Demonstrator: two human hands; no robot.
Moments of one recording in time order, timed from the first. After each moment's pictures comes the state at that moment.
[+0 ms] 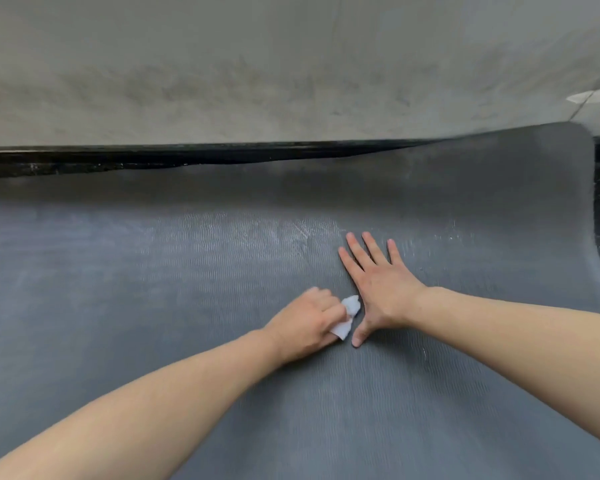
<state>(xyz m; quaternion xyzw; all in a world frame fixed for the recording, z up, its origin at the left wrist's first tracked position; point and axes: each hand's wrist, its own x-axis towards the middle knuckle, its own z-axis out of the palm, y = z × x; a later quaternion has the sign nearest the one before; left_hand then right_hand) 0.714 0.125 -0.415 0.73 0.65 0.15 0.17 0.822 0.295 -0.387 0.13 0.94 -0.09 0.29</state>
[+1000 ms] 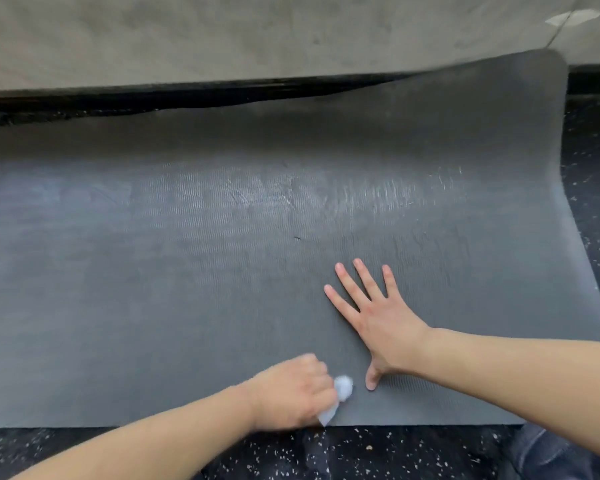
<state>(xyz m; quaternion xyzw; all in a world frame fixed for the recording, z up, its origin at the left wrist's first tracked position) 0.831 -0.022 -0.421 0.81 0.52 0.16 0.22 0.940 0.188 -0.386 0.07 0.93 -0.06 0.36</state>
